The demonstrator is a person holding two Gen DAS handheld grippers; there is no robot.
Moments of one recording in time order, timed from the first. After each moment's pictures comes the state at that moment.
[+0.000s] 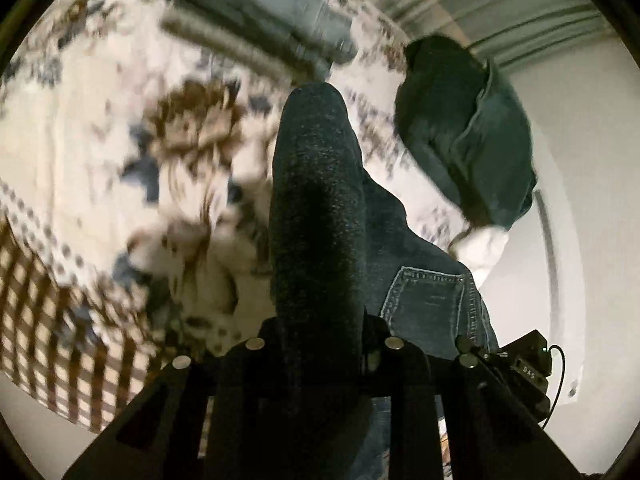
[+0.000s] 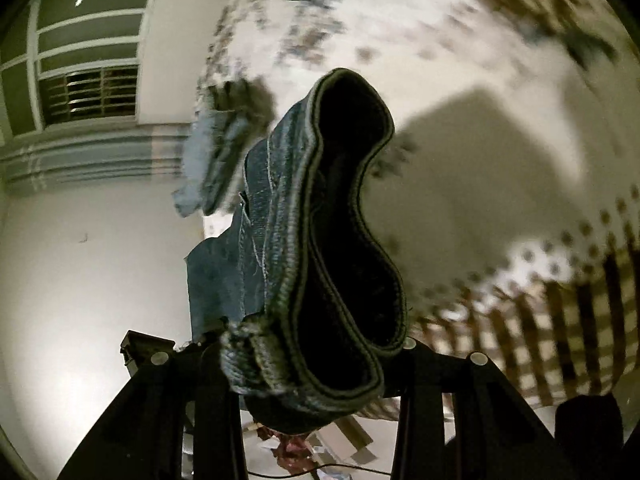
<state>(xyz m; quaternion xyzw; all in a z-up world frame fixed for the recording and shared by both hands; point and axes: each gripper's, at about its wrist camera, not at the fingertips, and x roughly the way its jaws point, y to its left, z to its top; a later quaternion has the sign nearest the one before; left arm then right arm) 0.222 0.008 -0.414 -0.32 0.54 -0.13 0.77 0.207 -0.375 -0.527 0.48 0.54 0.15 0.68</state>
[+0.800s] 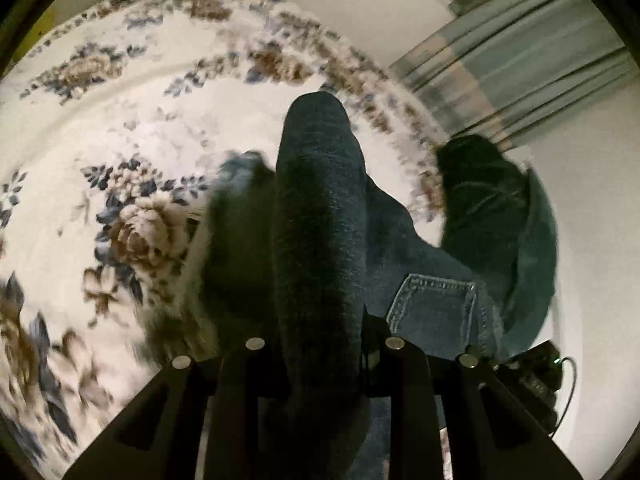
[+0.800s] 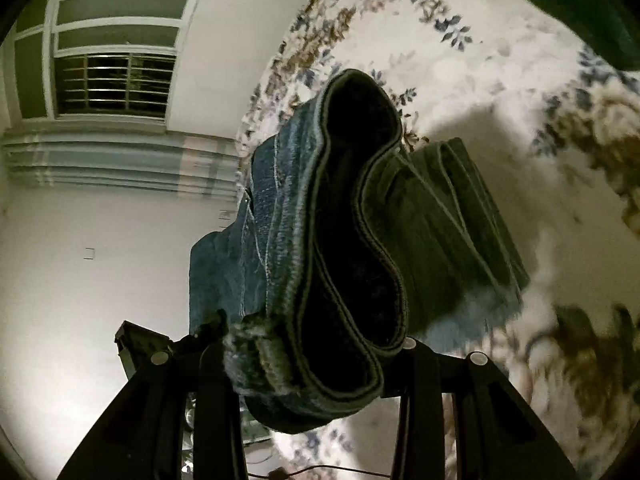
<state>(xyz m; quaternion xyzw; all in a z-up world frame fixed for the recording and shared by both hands) 0.638 0.219 -0.415 -0.29 0.52 -0.13 0.79 0.649 -0.140 -0.495 0.45 0.50 0.16 0.72</state>
